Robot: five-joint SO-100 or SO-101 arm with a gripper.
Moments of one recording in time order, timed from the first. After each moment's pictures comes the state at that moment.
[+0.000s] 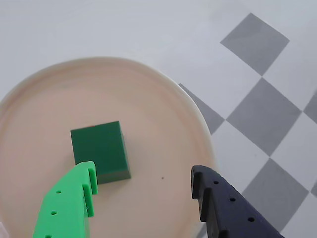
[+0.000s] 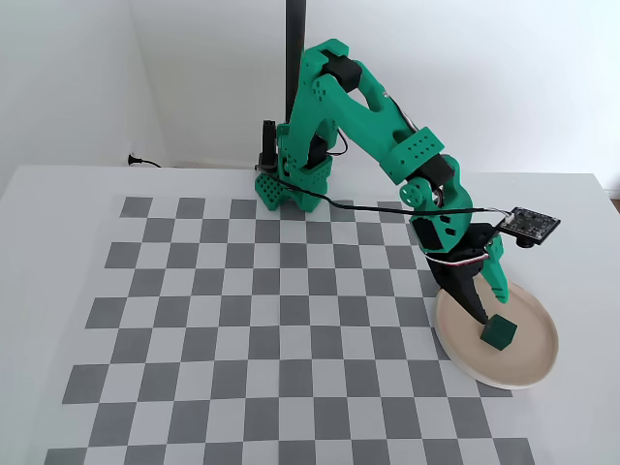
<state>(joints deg) -43.9 94.4 110.5 25.4 -88.2</state>
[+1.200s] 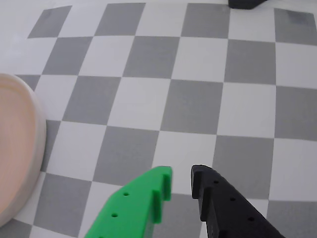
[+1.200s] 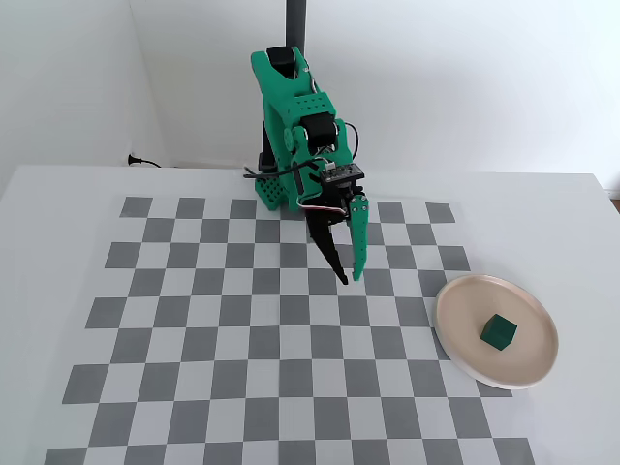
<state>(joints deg) -19.9 164.7 164.2 33.8 -74.1</state>
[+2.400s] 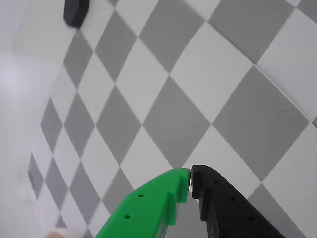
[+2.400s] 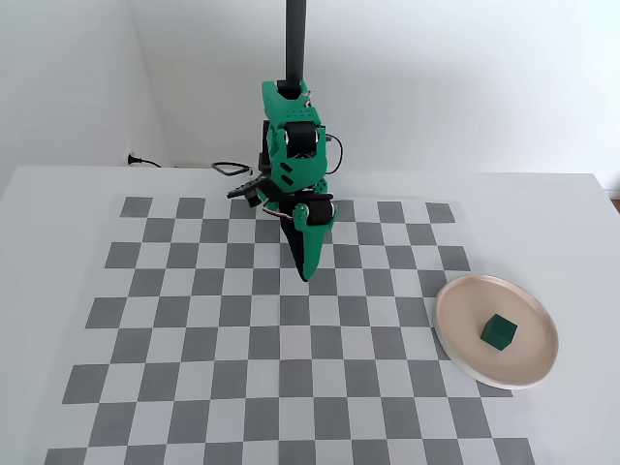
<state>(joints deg) -6.2 190.3 178.2 47.5 -21.3</state>
